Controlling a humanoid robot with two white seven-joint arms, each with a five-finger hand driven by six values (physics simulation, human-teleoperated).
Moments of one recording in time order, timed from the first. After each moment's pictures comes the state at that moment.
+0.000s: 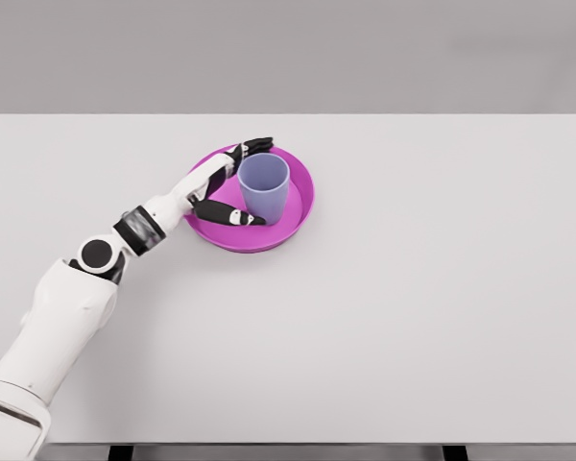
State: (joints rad) left arm -0.59 0.22 -0.50 -0.81 0.29 -0.59 -0.53; right arm 0.03 0.00 -0.04 0.00 0.10 -0.09 0.06
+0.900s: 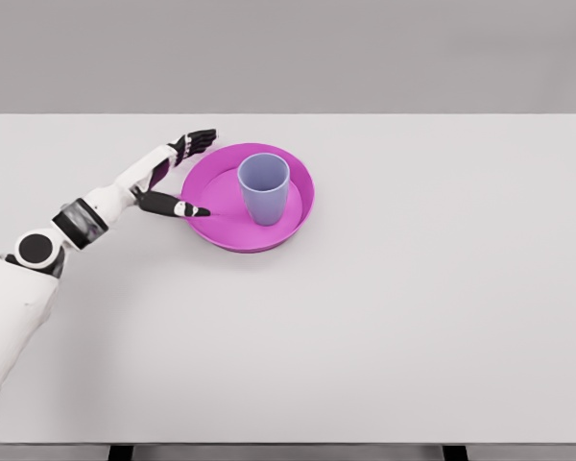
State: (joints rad) left arm -0.60 0.38 -0.48 -0.82 0.29 -0.61 -0.53; right arm 0.03 0.00 -0.04 0.00 0.10 -0.09 0.06
